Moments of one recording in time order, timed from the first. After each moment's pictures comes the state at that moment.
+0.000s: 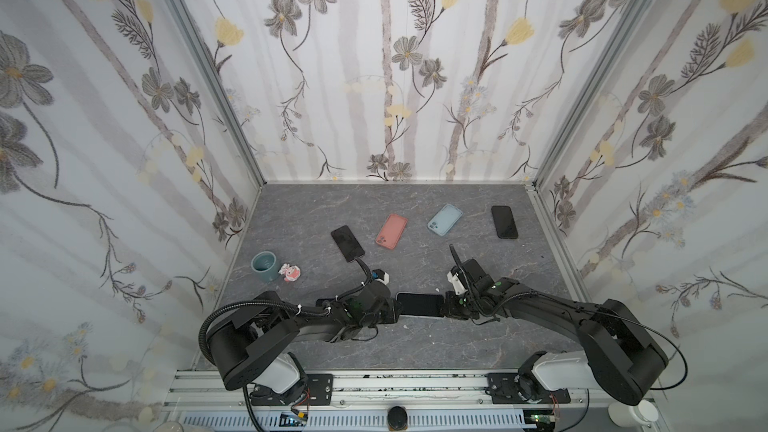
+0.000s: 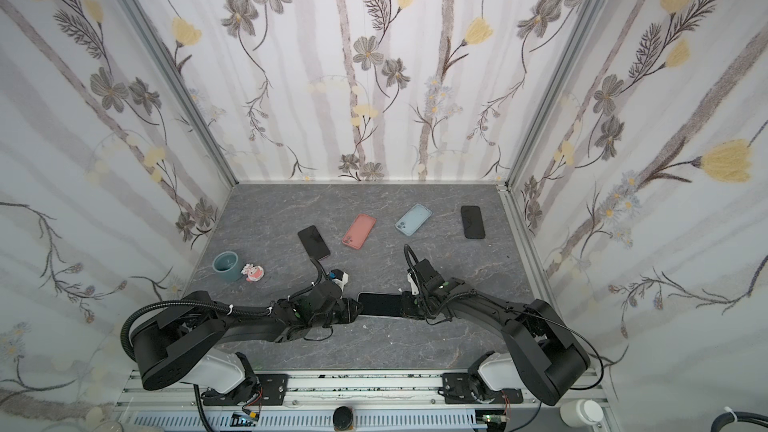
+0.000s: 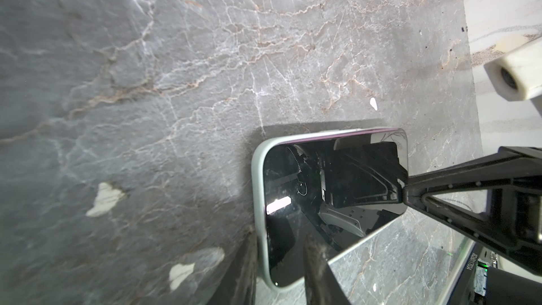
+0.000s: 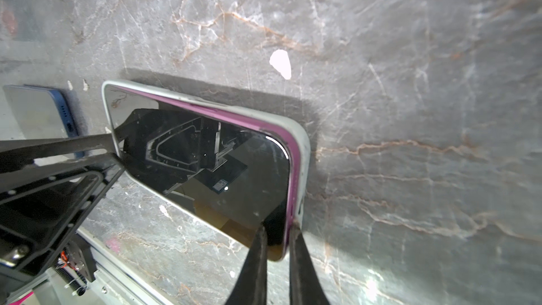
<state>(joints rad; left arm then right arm) -0.92 1.49 0.43 0.29 0.05 -0.89 0.65 1.39 0.59 -0.41 -0.26 0.67</state>
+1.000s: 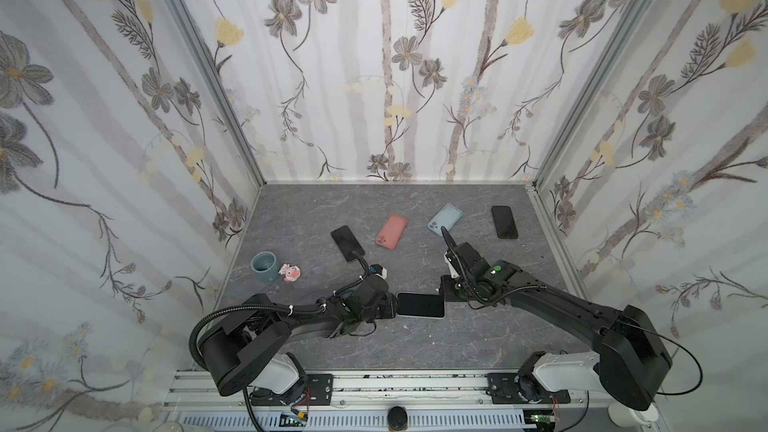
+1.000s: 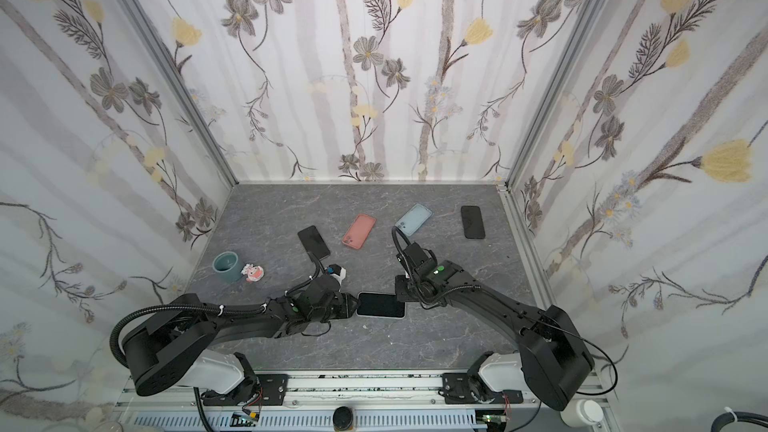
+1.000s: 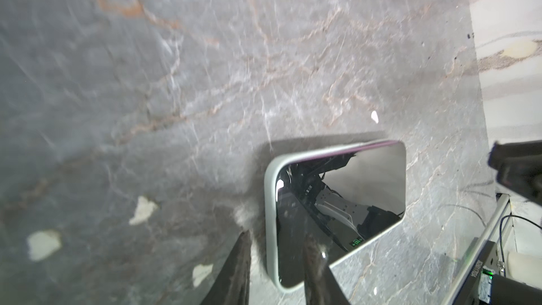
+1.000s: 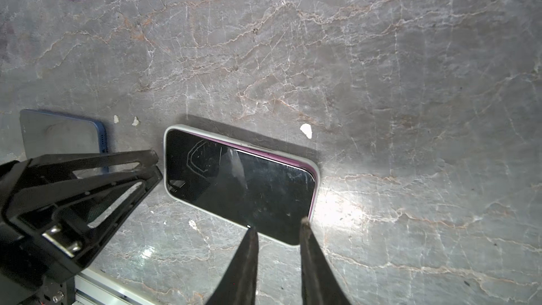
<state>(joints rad) -0.85 1.45 0.49 0.18 0.04 -0.84 0.70 1.34 0.85 -0.62 -0.05 0.62</state>
